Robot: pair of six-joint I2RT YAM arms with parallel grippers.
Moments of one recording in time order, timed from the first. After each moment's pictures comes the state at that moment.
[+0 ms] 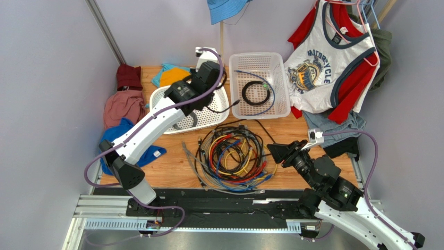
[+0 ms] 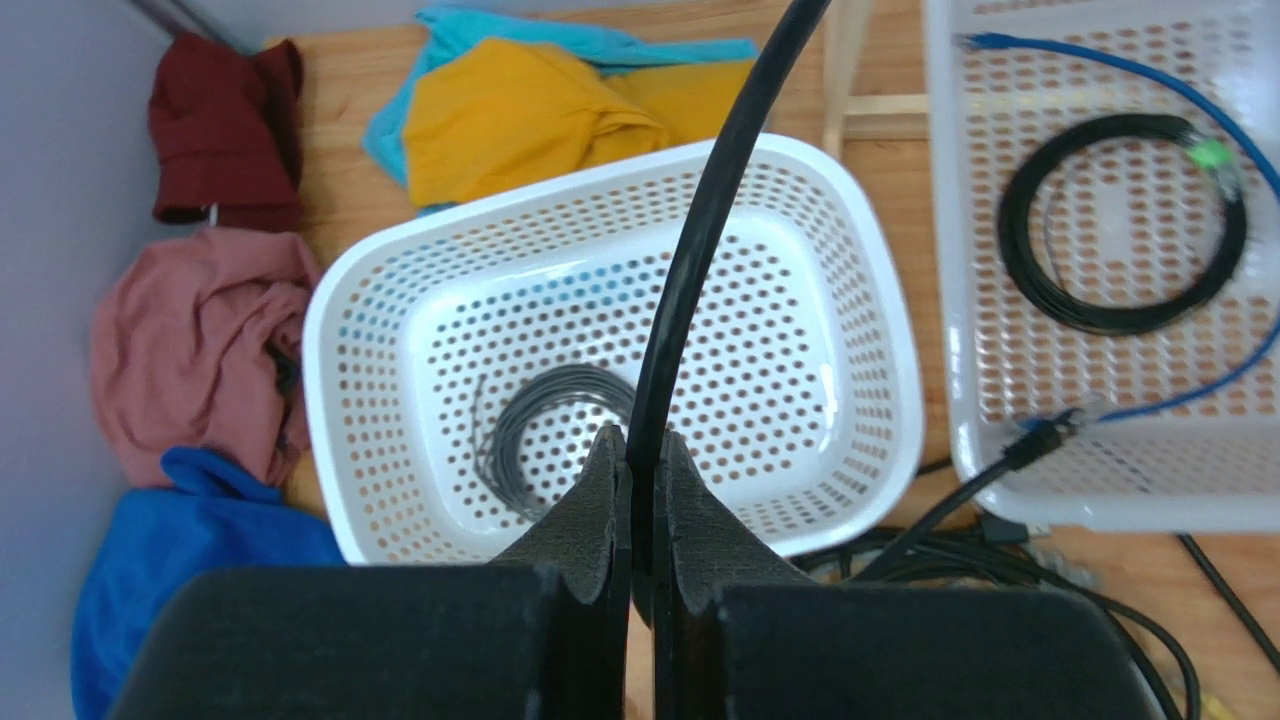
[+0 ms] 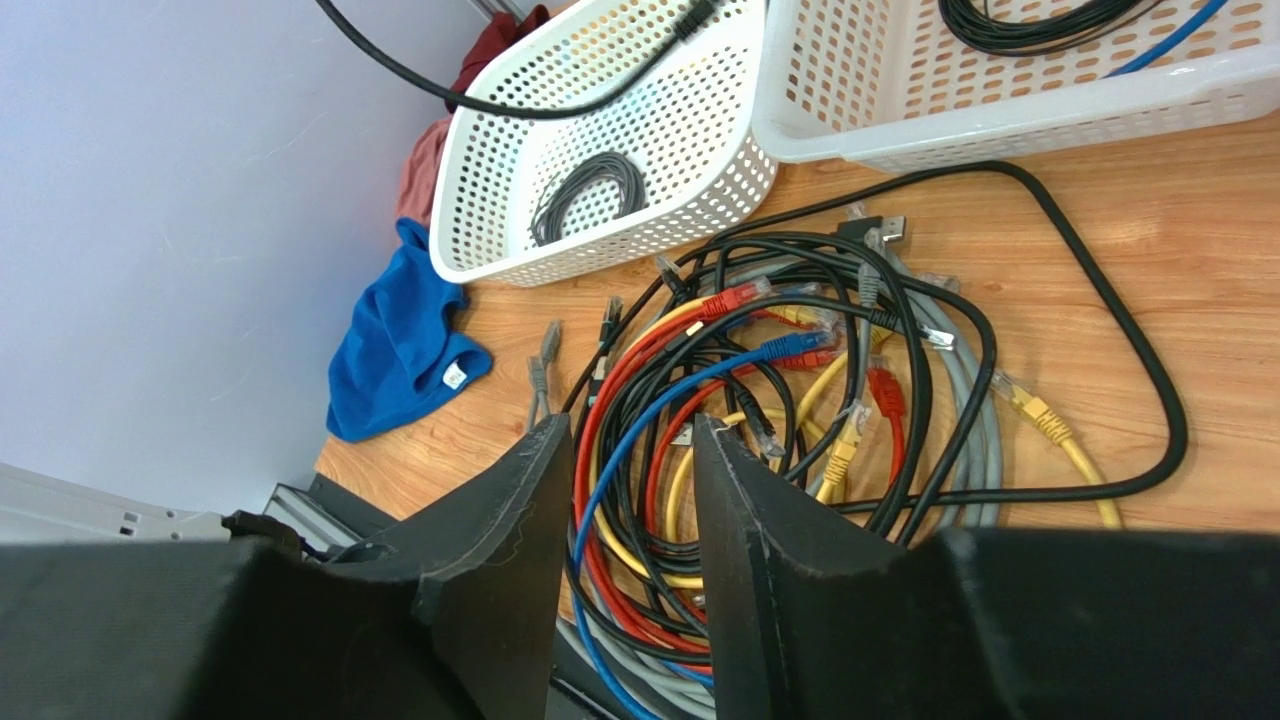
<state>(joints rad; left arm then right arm) -0.79 1.63 1.84 -0.83 -0.77 -0.31 0.93 0.24 0.50 -0.36 0.38 0.69</state>
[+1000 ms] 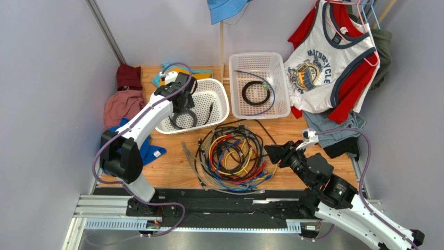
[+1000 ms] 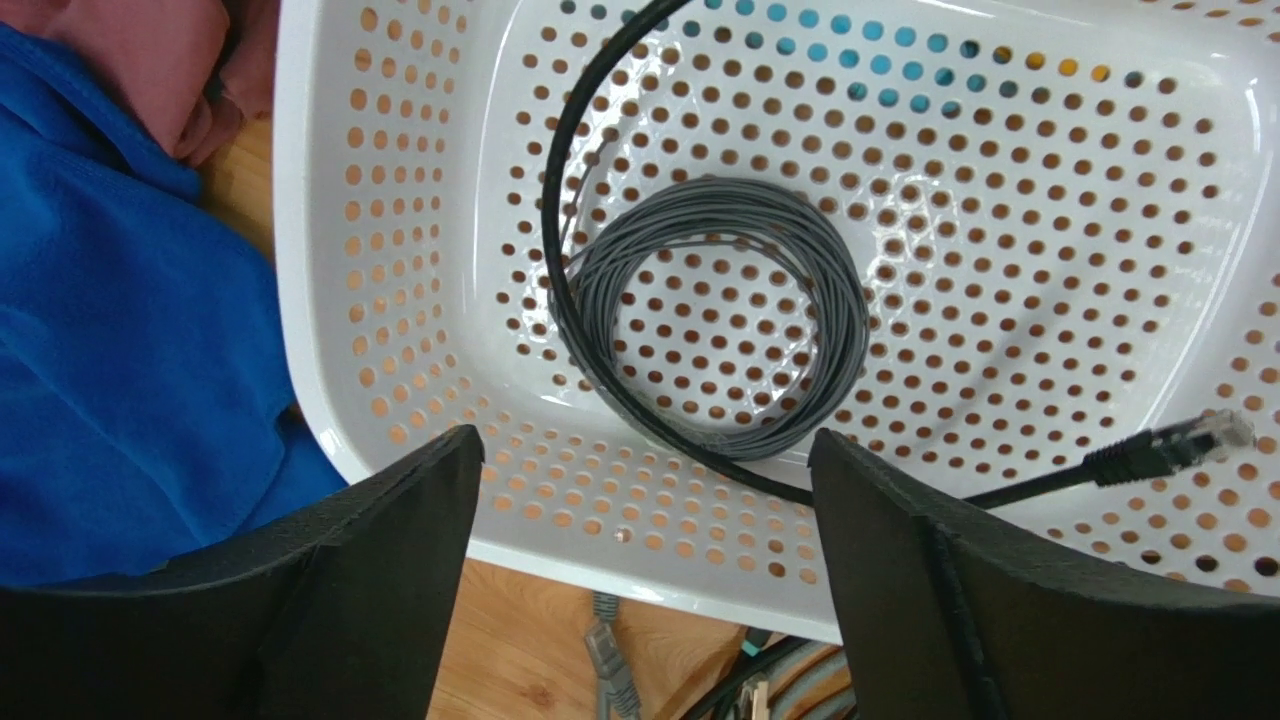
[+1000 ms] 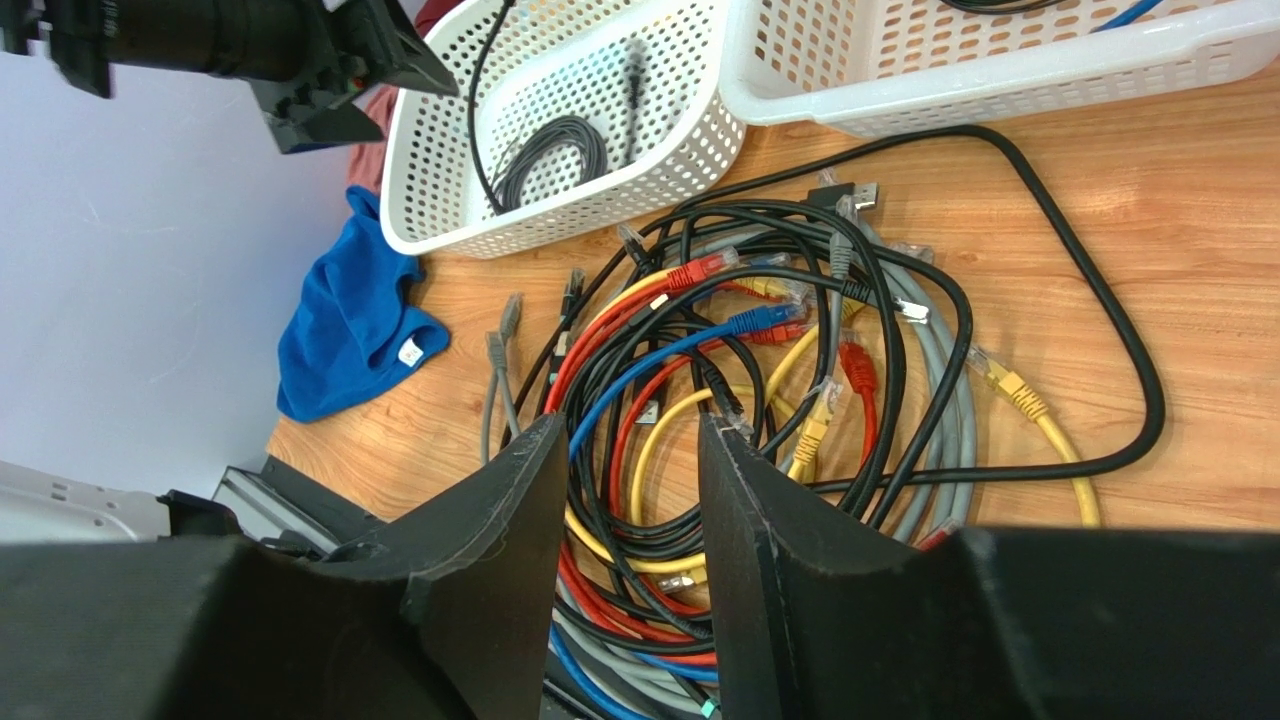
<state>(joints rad) -0.42 1.66 1.43 -0.81 -0.57 -0.68 0.93 0.28 0.47 -0.36 0.38 0.68</state>
